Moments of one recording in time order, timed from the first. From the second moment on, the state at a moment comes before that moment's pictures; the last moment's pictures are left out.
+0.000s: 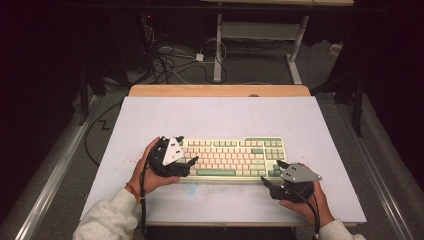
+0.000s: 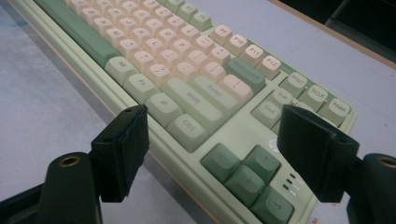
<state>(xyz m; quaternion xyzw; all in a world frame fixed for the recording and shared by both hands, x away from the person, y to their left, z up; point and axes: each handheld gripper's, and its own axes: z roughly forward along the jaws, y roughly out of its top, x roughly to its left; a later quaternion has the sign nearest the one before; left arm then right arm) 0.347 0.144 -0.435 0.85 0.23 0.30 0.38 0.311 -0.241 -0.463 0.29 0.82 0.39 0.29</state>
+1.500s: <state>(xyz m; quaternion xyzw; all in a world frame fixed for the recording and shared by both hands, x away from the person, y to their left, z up) 0.316 0.193 -0.478 0.86 0.28 0.27 0.34 0.344 -0.193 -0.436 0.26 0.85 0.40 0.24</state>
